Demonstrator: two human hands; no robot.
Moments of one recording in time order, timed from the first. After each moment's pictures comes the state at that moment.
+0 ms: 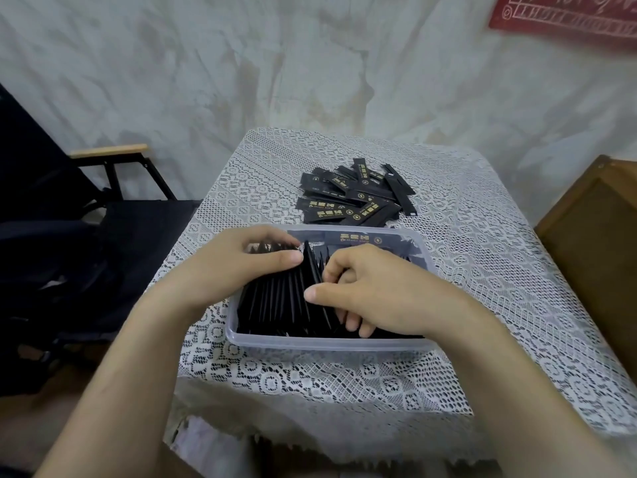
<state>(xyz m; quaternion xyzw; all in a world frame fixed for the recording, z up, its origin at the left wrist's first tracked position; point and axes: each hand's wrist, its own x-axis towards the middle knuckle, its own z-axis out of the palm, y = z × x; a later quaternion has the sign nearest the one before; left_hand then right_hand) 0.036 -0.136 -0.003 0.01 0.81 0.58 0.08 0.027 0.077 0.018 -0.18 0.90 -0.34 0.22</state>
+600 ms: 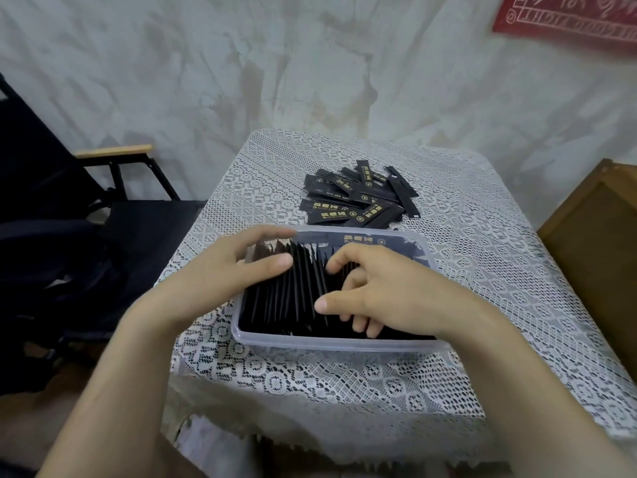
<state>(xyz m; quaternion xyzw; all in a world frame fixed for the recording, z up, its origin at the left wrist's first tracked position) 0.047 -0.151 -0.008 0.06 0.81 0.58 0.08 0.031 0.080 0.027 -0.16 0.87 -0.39 0.26</state>
